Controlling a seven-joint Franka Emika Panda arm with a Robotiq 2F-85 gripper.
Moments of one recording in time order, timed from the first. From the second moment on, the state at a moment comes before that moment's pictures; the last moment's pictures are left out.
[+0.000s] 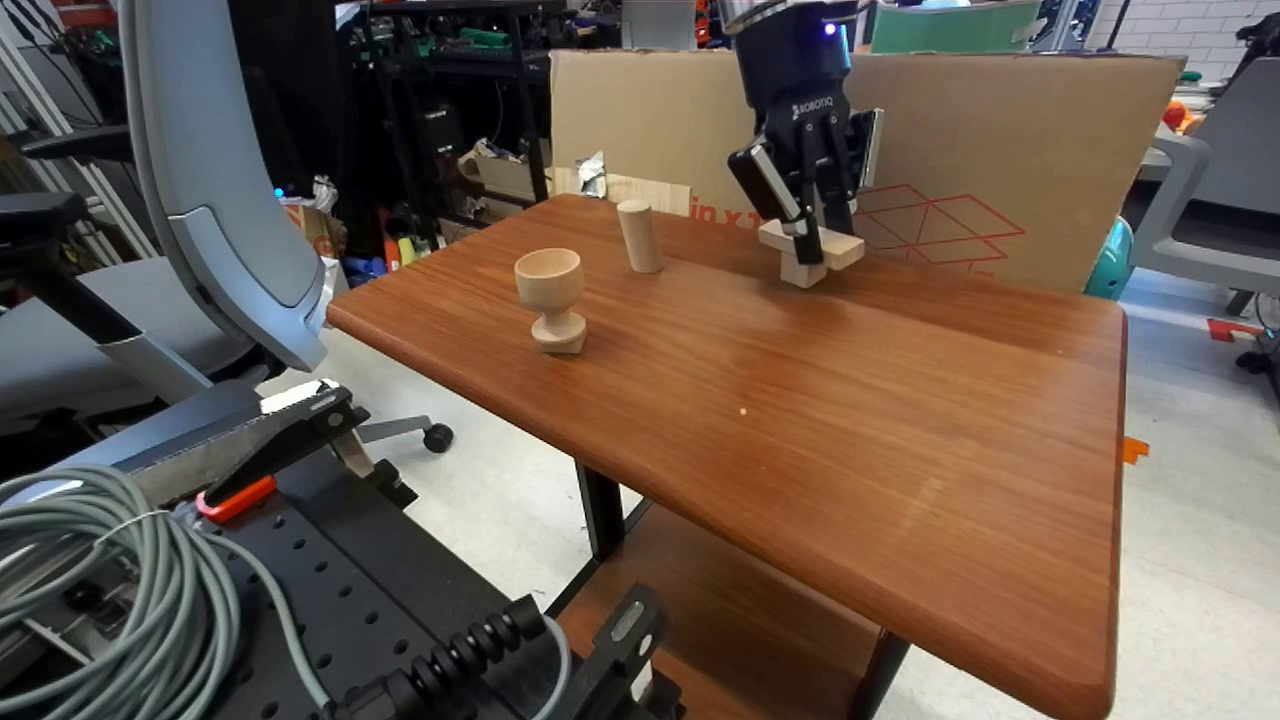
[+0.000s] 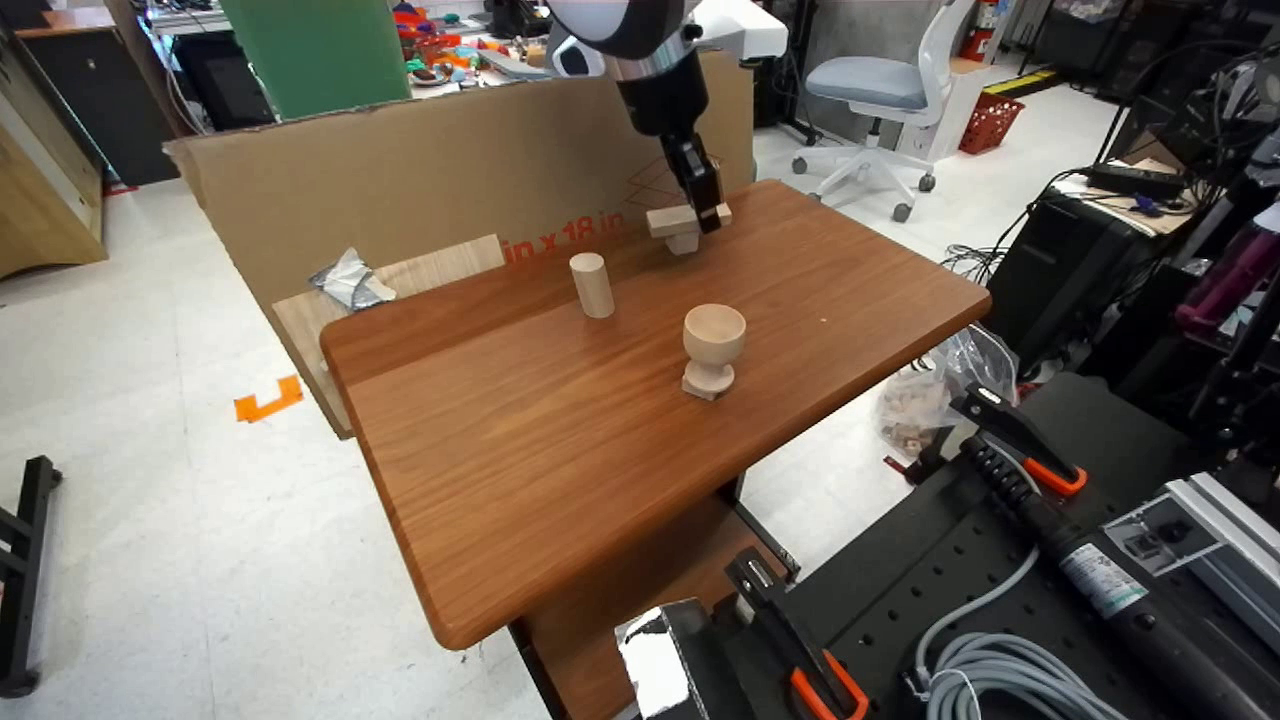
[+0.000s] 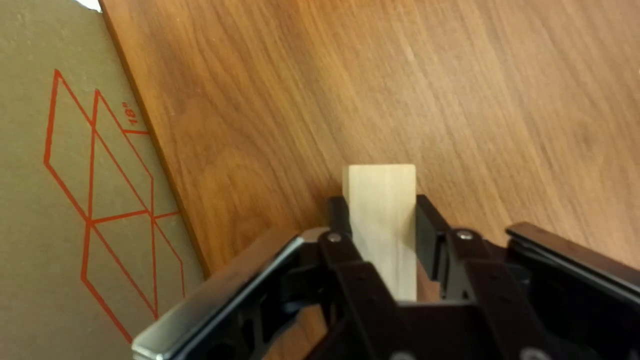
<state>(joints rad) 0.03 0.78 -0.02 -1.54 -0.46 2.18 -0.92</state>
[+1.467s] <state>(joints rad) 0.01 0.25 0.03 -1.87 -0.10 2.02 -0.56</state>
